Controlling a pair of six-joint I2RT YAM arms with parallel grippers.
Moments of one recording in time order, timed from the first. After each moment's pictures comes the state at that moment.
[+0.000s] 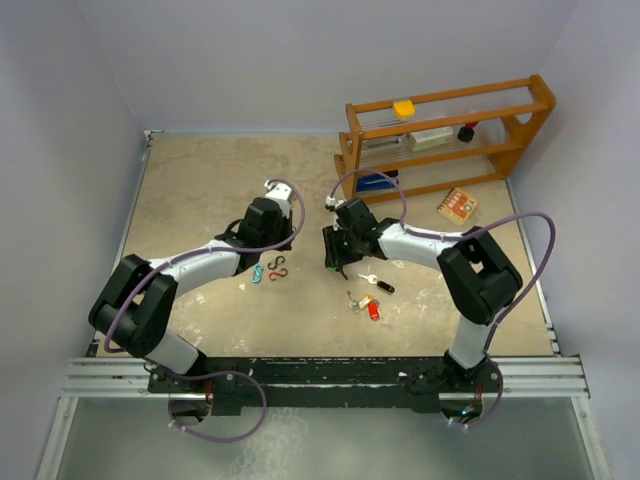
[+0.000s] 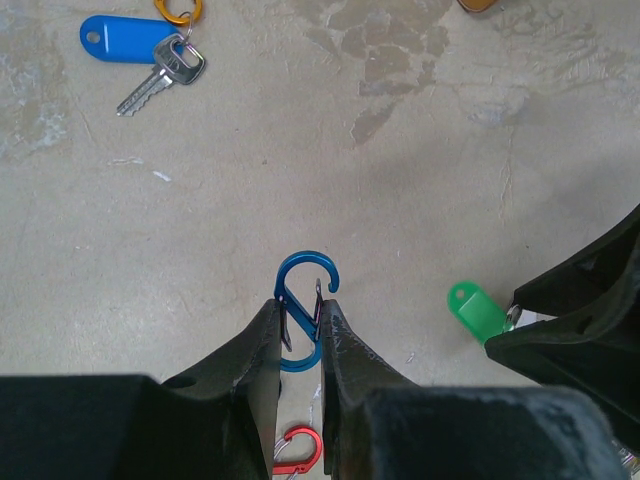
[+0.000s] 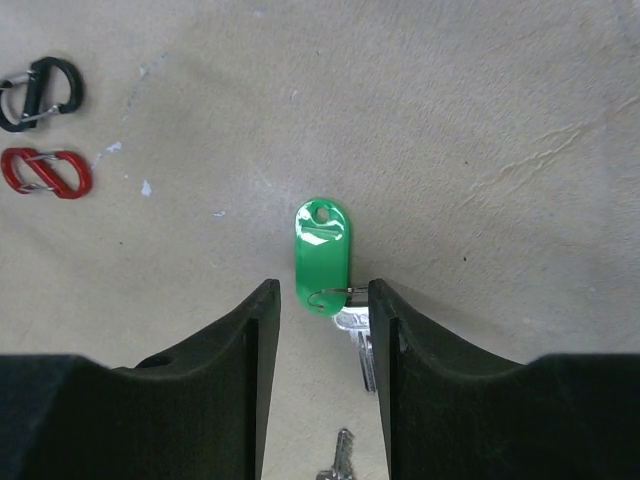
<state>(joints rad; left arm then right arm) -0.55 1.53 0.80 0.10 -0.07 -0.28 0.67 1.79 1.07 -0.23 -0.11 0.36</state>
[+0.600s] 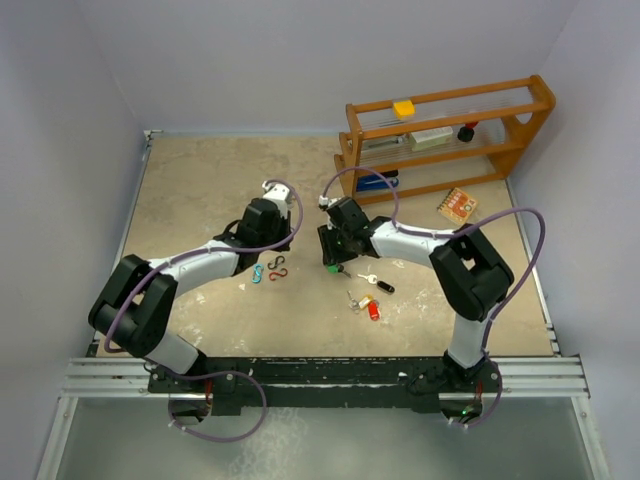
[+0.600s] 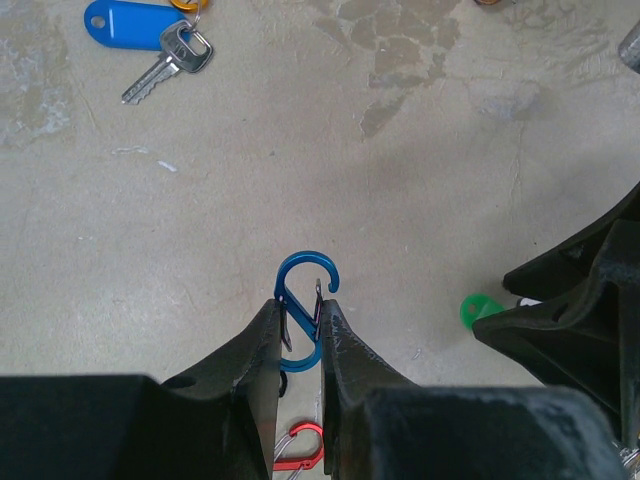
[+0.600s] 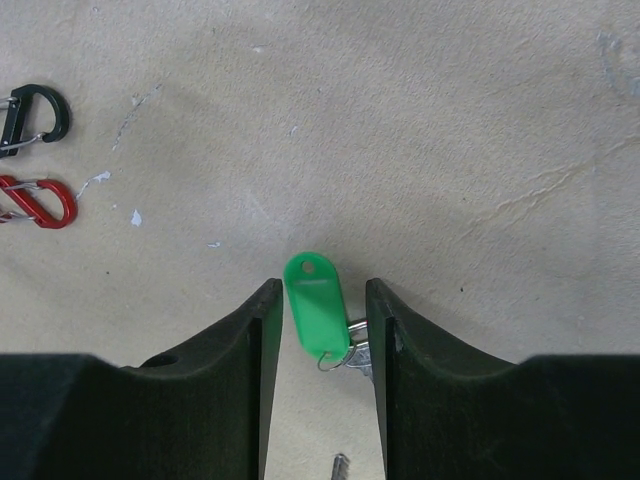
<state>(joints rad) -0.54 1.53 0.79 0.10 -0.06 -0.29 0.70 1.85 1.13 -0.26 -0.04 0.34</state>
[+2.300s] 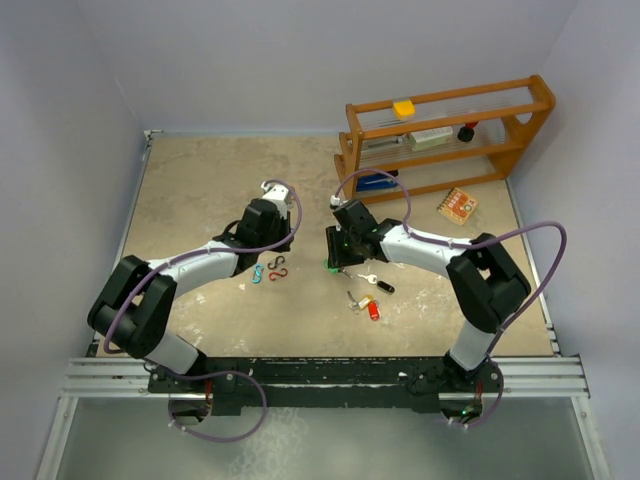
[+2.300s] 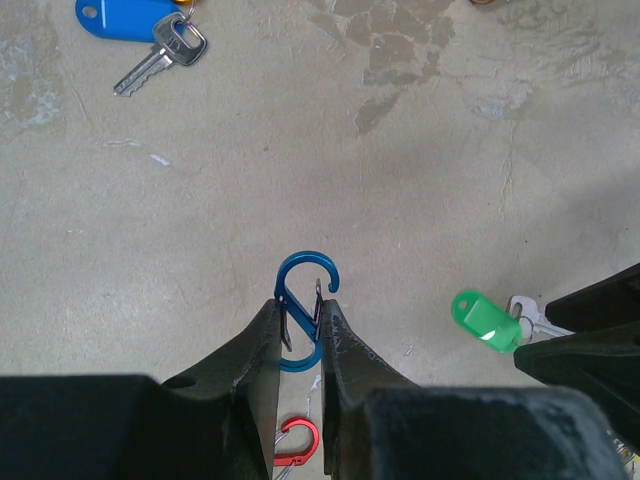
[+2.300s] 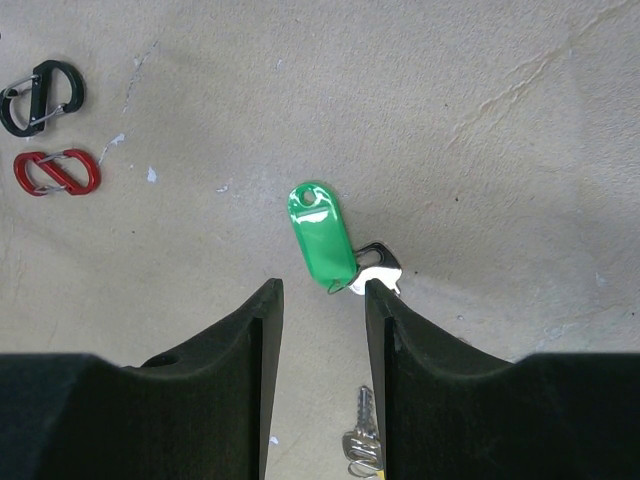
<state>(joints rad) -0.54 1.52 0.78 0.10 -0.05 -0.31 0.71 1.73 1.07 -0.32 -0.02 0.47</state>
